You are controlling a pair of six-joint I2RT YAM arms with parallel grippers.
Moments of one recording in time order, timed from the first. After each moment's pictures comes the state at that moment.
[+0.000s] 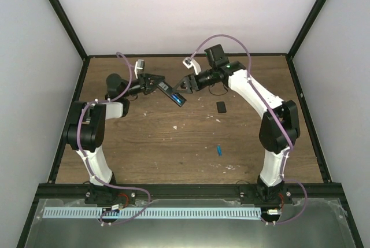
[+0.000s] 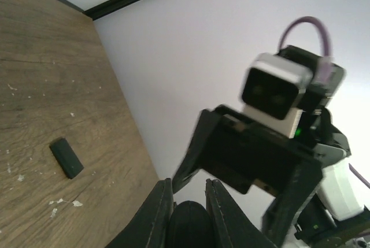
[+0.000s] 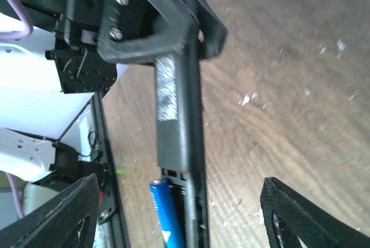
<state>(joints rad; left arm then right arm) -0.12 1.86 0.92 1.17 1.13 -1.41 0.47 1.85 1.69 -0.64 -0.87 0.05</state>
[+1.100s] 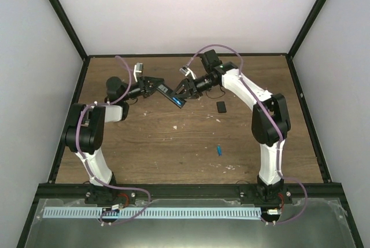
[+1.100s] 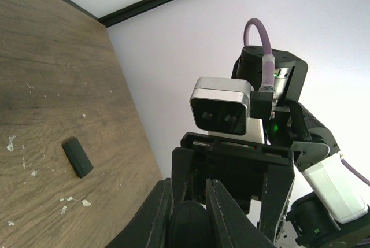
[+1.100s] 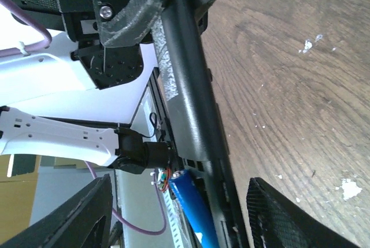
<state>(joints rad) -0.13 1.82 0.85 1.17 1.08 -1.39 0.47 2.00 1.73 -0.77 -1.11 0.18</state>
